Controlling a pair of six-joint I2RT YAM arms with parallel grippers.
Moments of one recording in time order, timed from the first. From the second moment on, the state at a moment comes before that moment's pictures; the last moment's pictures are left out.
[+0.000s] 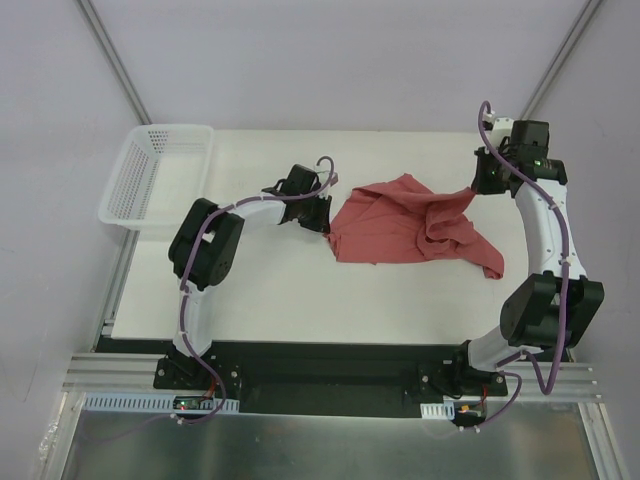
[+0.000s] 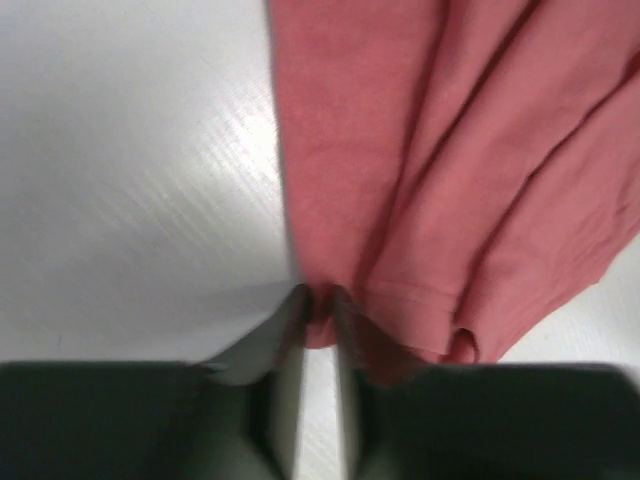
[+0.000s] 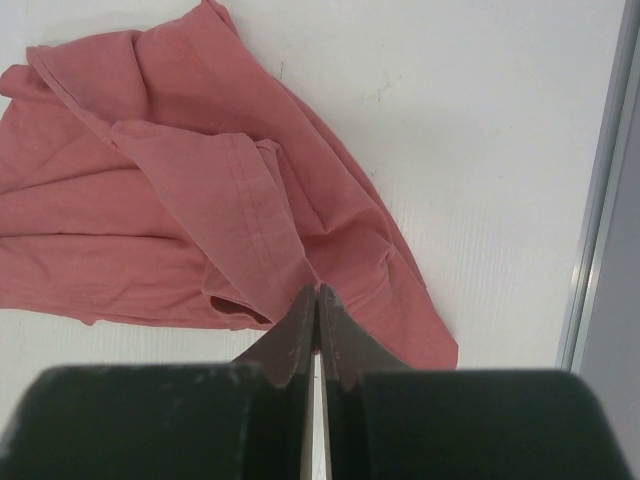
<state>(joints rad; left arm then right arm) -0.52 2.08 1.39 -0.20 0.37 -0.18 -0.11 1.54 1.52 -0.80 -0.18 -0.18</state>
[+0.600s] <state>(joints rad) -0.37 1.92 1.33 -0.33 0.37 -0.05 -0.11 1.55 1.53 -0.80 -0.18 -0.18</state>
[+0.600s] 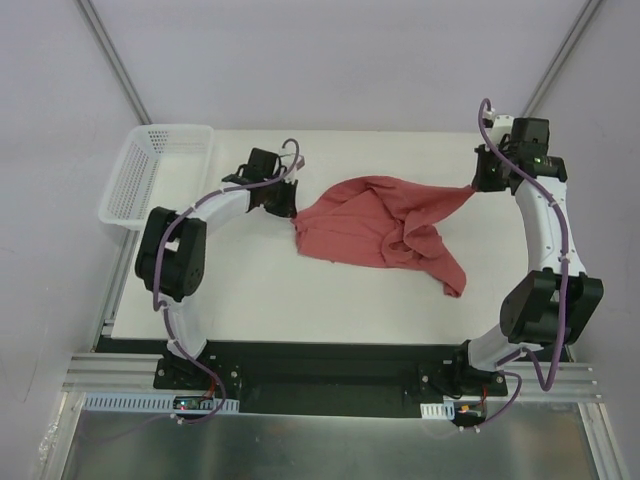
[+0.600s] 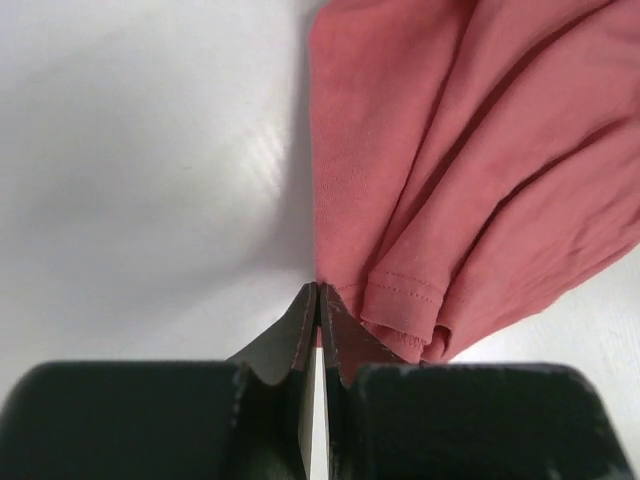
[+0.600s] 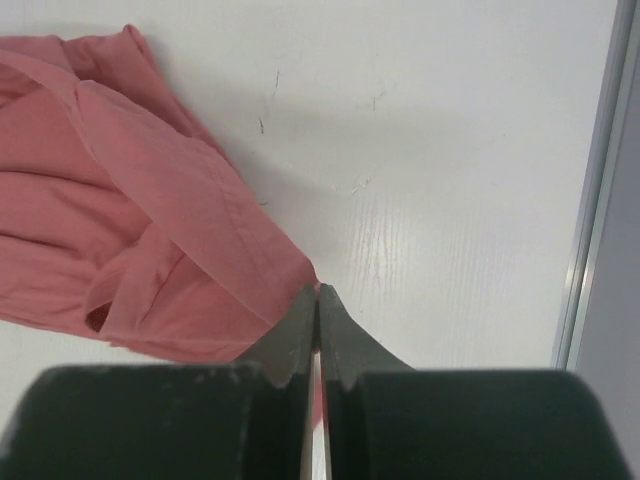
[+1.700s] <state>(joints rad) -0.22 1.25 1.75 -0.56 0.10 0.51 -0.16 1.39 2.13 -0.91 -0.12 -0.25</state>
